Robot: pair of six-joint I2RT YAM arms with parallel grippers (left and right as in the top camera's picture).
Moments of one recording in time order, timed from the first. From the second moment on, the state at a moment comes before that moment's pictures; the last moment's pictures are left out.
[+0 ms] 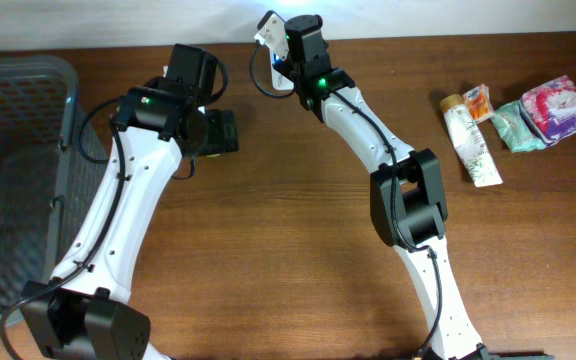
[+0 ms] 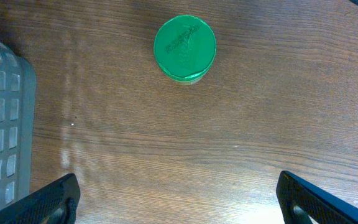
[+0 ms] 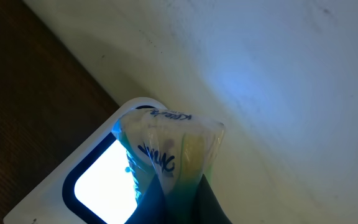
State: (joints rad) left arm -0.27 1.74 1.72 -1.16 -0.19 -0.36; right arm 0.41 2.59 2.29 -0.15 0.19 -0.66
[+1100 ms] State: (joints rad) left arm -0.27 1.74 1.72 -1.16 -0.19 -0.36; right arm -0.02 2.07 2.32 -1.25 -0.34 0.11
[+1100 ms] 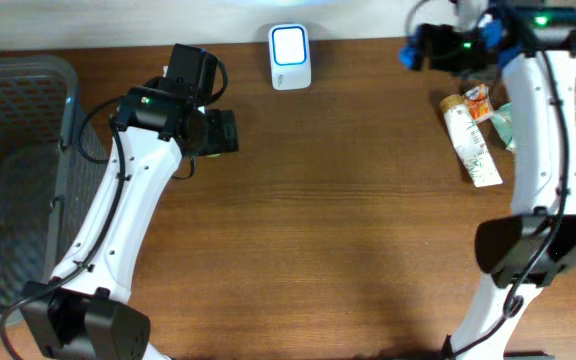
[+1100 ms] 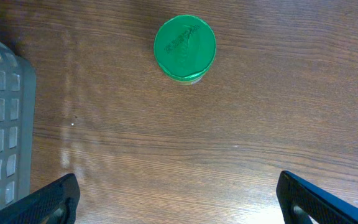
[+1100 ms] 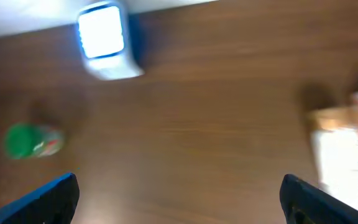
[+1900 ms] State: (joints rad) left arm -0.27 1.74 1.71 -1.02 0.03 -0.35; right arm 0.16 2.08 2.29 -1.28 -0.13 0.11
